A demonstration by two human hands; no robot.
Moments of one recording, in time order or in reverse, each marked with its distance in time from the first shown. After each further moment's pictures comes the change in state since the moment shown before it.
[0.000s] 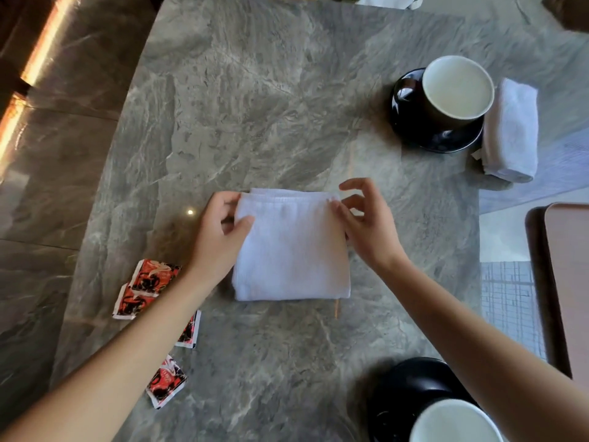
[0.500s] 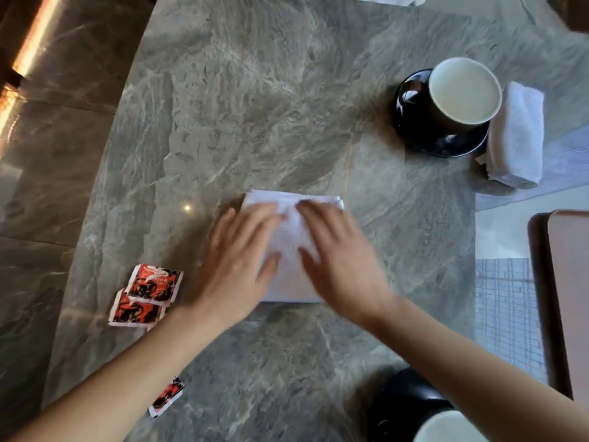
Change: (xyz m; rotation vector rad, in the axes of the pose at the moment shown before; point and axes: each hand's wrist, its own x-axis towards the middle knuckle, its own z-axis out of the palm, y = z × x) left_hand -0.021 -0.008 0.003 0.864 -0.136 0.571; right_hand -0.033 -0.012 0.025 -0.720 -0.097 -0.558
